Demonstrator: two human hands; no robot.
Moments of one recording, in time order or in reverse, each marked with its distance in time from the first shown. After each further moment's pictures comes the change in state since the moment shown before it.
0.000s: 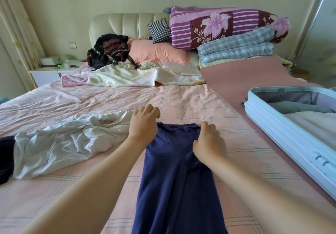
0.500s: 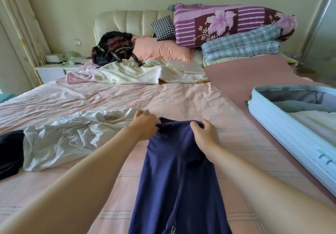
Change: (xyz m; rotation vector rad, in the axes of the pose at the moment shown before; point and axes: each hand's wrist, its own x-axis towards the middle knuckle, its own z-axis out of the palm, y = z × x) left_hand 0.004 -0.015 -0.013 0.094 -0.587 0.010; right_hand 0.005 -0.025 -0.008 0.783 -0.059 0.271
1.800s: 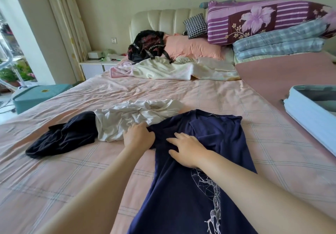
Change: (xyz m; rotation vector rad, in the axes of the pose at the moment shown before) left_hand -0.174 -0.065 -0.004 -0.315 0.130 -0.655; right_hand -0.109 -0.028 0.113 -0.949 -0.691 -0.604
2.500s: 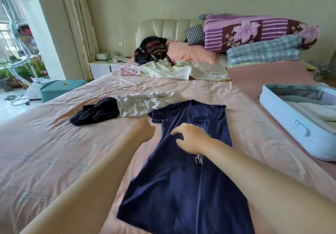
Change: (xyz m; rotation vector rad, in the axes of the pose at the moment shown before) left_hand -0.152 -0.027 -0.075 -0.119 -0.149 0.045; right_hand -0.160 -0.077 -0.036 0.070 0.081 0.009
